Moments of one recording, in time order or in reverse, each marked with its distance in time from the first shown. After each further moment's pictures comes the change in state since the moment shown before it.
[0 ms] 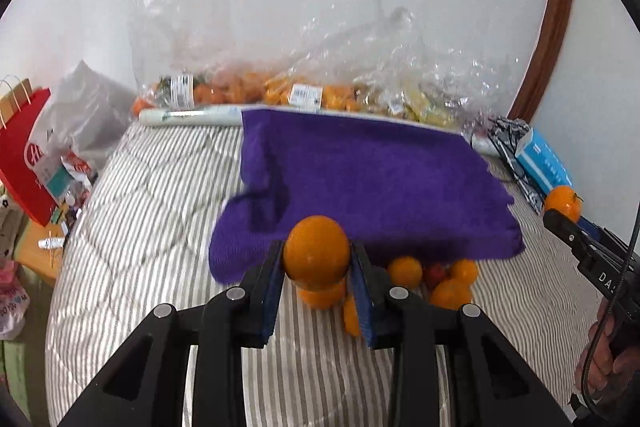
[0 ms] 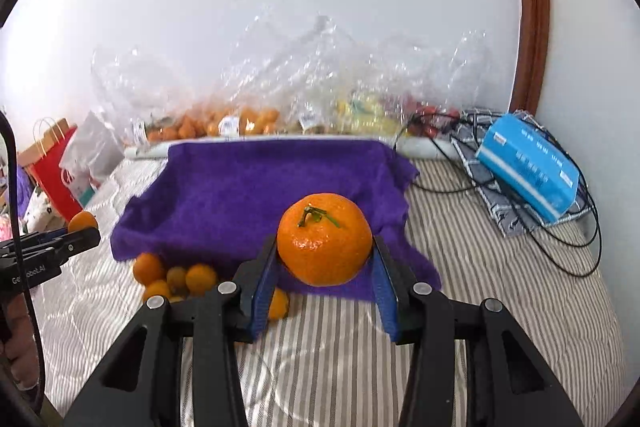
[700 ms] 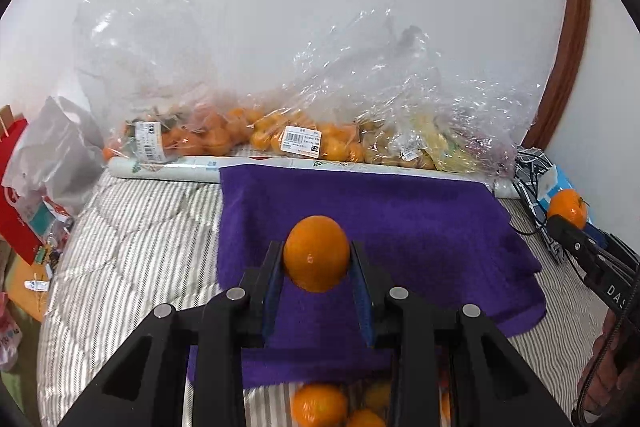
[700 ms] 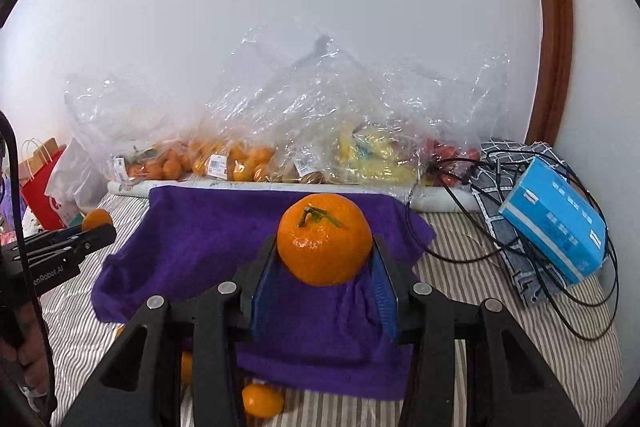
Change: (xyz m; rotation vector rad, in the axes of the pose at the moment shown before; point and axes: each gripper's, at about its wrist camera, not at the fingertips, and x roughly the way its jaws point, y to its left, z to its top) left arm 0.070 -0.014 0.065 0.008 -0.050 -0.004; right arm 0.061 -0.001 0.059 -0.004 -0.044 0.002
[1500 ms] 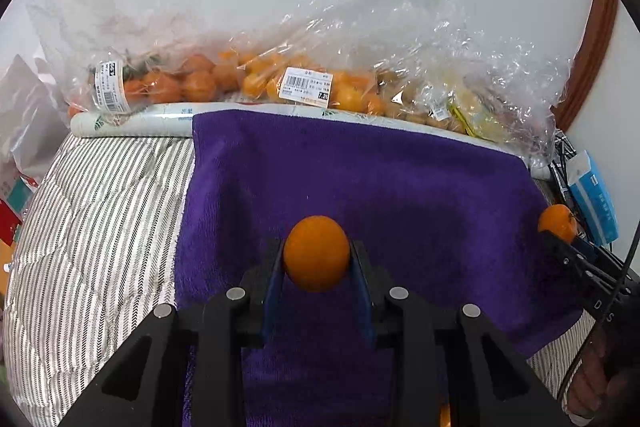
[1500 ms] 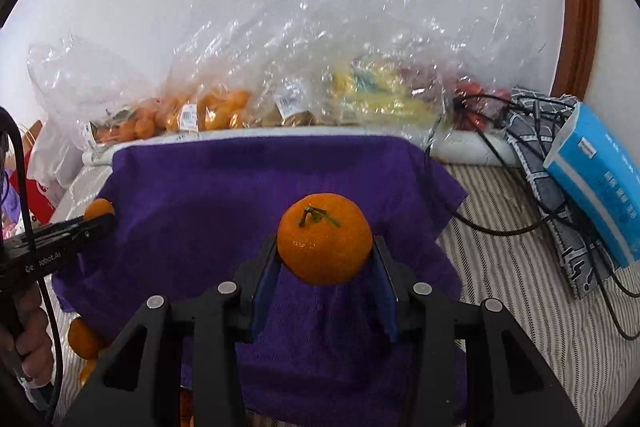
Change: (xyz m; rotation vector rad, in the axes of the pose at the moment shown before) left arm 0.073 0.008 -0.013 -0.031 0.138 -0.006; right arm 0.083 -0.013 -0.027 0.014 0.156 0.020
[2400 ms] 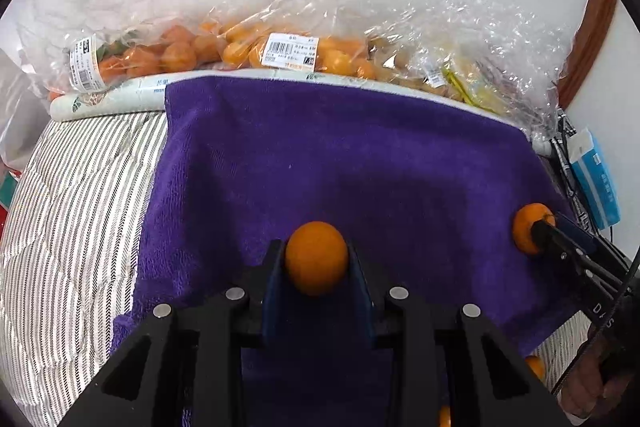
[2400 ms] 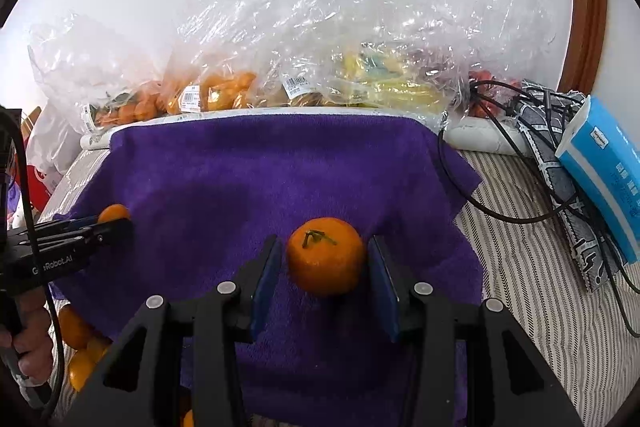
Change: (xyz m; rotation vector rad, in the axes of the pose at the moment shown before) left arm 0.019 -0.004 -0.003 0.023 0.078 -0.036; right arm 0.009 0.005 -0.009 -0.020 0.019 0.006
